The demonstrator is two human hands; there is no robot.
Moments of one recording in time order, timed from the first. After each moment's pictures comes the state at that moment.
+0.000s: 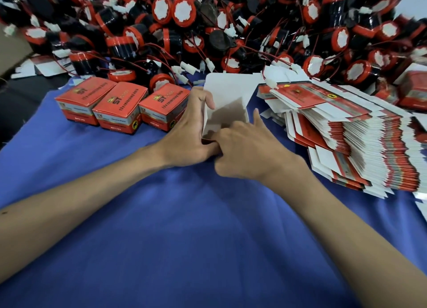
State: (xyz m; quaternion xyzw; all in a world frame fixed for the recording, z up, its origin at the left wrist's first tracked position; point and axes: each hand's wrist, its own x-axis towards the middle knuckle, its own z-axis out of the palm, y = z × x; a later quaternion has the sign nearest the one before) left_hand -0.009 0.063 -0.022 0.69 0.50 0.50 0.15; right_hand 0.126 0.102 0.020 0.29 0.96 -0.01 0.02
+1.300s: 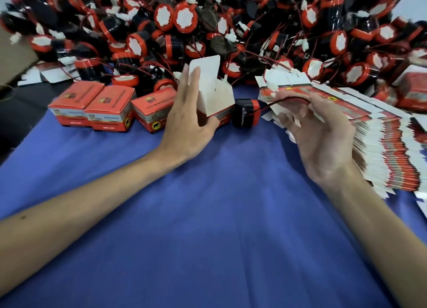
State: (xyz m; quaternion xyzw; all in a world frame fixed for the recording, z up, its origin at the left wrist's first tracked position) left_hand -0.012 0.069 -0.019 0.57 0.68 0.46 0.00; right_hand 0.192 0.135 0.020 0.19 0.57 -0.64 -0.48
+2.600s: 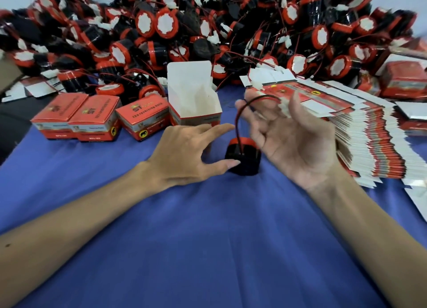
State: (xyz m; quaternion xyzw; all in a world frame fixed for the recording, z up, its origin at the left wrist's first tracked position) left_hand 0.004 0.050 -0.020 0.77 0.54 0.30 -0.16; right_hand 0.194 0.113 0.029 0.03 0.39 -0.86 -0.33
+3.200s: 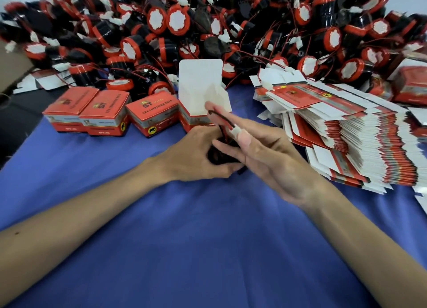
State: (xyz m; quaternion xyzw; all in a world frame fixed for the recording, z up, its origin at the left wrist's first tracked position) left_hand 0.002 0.054 -0.018 0.76 0.50 0.39 0.17; right_hand 0.170 0.088 0.017 0.06 0.66 -0.70 -0.29
